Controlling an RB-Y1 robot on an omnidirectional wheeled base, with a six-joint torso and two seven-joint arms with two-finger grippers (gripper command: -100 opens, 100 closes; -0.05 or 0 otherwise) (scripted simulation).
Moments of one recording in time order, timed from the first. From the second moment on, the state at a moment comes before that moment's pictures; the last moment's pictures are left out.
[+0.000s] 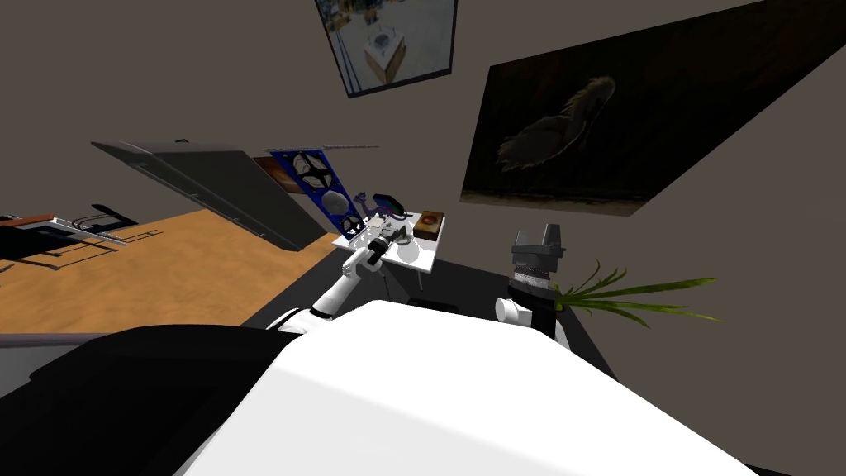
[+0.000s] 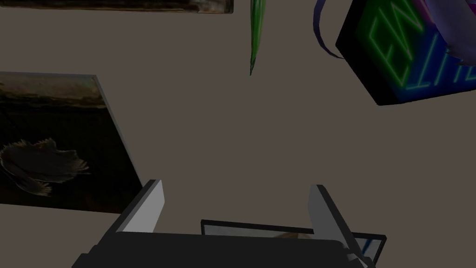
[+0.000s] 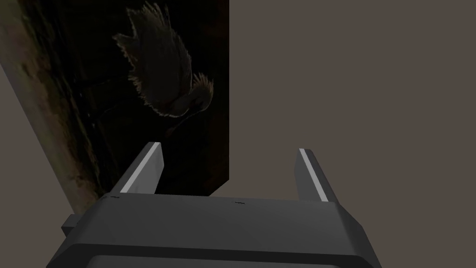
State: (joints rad) left arm -0.01 0.60 -0.15 -1.72 -0.55 0.01 -0.42; right arm 0.49 0.04 -0.02 -2.23 0.07 -0.48 -0.13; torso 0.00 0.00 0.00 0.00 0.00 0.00
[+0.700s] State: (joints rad) left arm -0.01 0.62 -0.15 -1.73 -0.54 0.03 -0.40; right arm 0.49 0.04 -0.02 -2.23 0.07 -0.48 -0.13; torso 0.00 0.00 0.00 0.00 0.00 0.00
